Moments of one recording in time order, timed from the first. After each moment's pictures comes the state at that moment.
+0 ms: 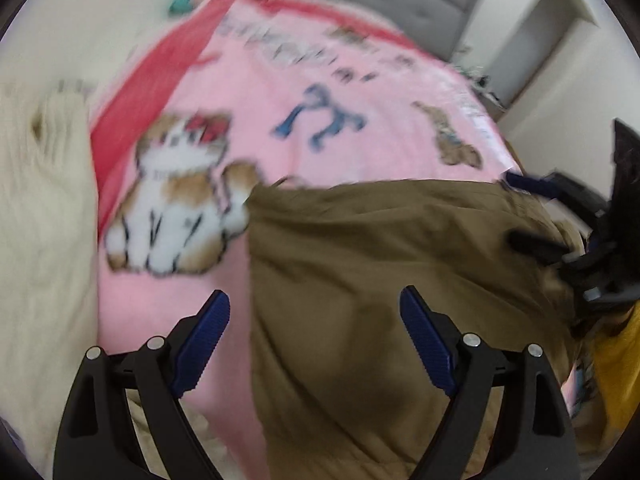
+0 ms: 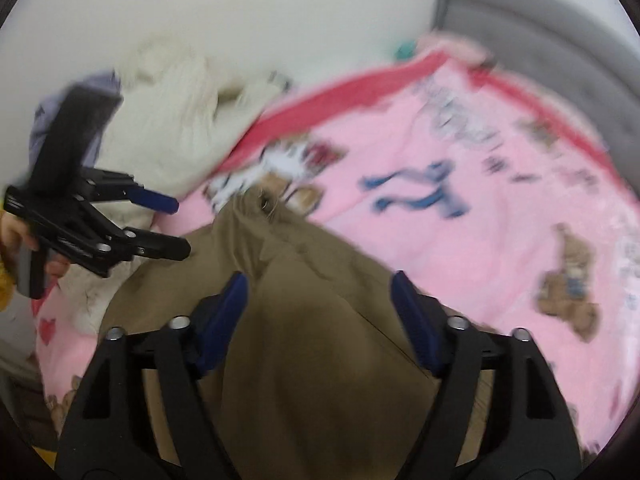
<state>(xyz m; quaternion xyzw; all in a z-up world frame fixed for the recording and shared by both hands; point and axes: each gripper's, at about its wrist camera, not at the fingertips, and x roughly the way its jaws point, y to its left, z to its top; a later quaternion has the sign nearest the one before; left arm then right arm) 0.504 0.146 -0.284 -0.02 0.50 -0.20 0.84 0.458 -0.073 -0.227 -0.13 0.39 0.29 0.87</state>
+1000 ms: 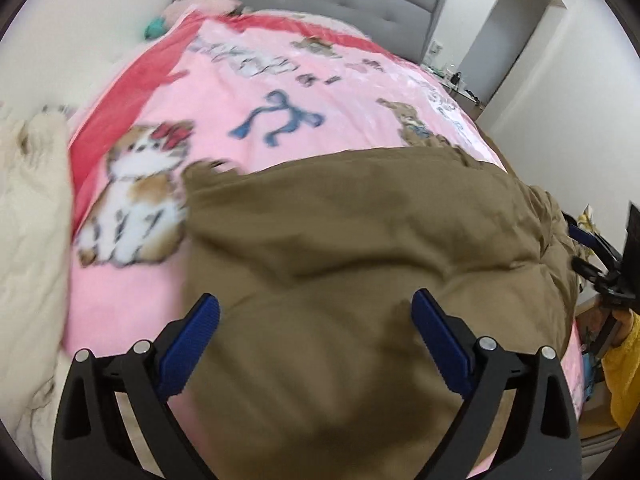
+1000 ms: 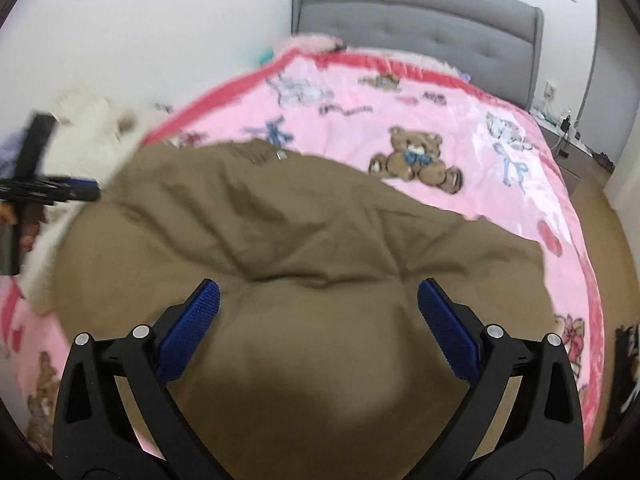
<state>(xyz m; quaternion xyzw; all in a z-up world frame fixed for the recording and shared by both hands) 0.467 0.131 -0.300 -0.03 0.49 -0.21 0.84 0.329 -0.266 -0.245 -0.03 0.39 0.12 0.91</state>
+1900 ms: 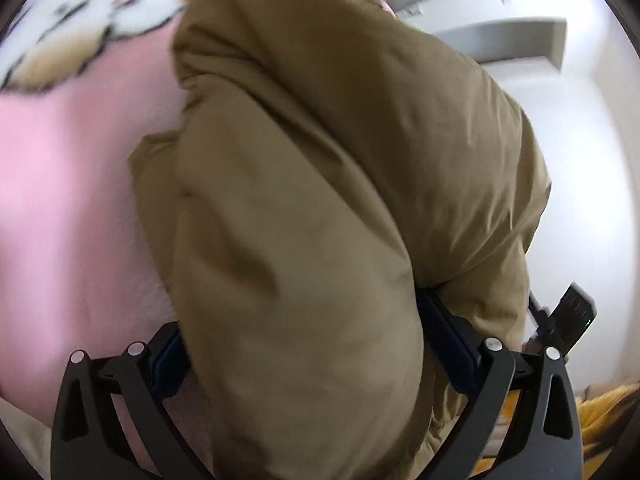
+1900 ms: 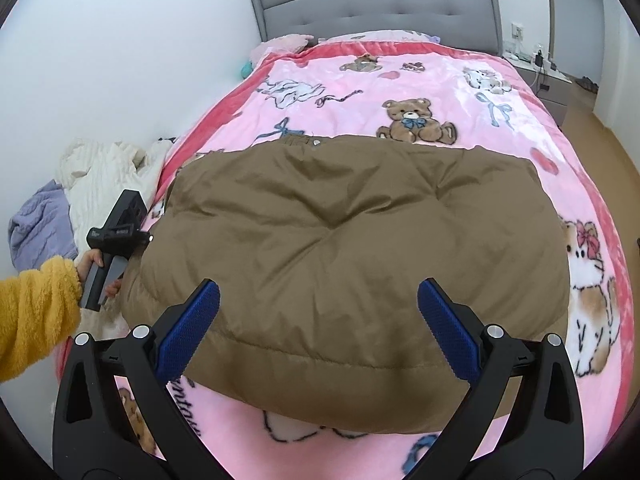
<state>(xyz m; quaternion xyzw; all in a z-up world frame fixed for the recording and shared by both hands) 0.511 0.154 -0.423 -0.23 0.63 -0.38 0.64 0.266 -0.232 -0.224 0.09 0.42 0.08 0.90</state>
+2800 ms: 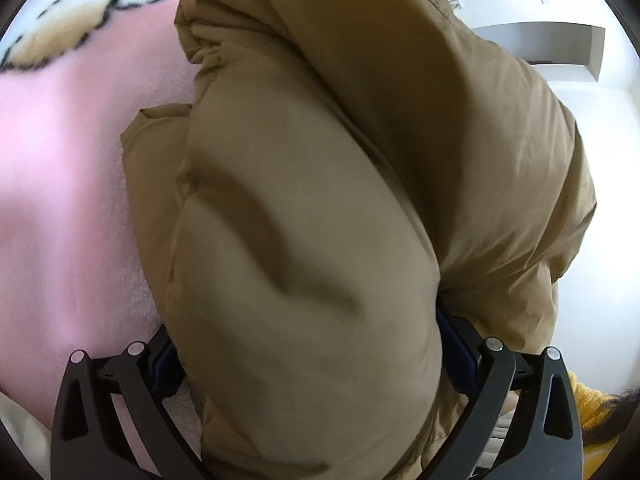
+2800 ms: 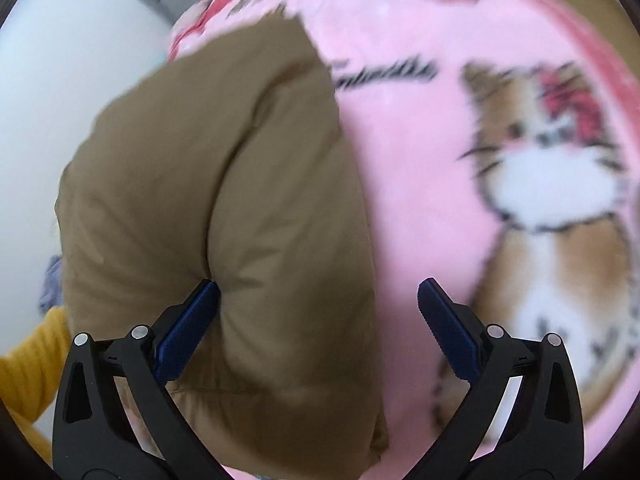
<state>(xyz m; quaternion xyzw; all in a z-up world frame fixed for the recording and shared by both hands) 0.516 0.133 -0.428 -0.21 0.68 -0.32 0.63 0.330 -0.490 -0.383 0.28 0.55 0.10 0.78</state>
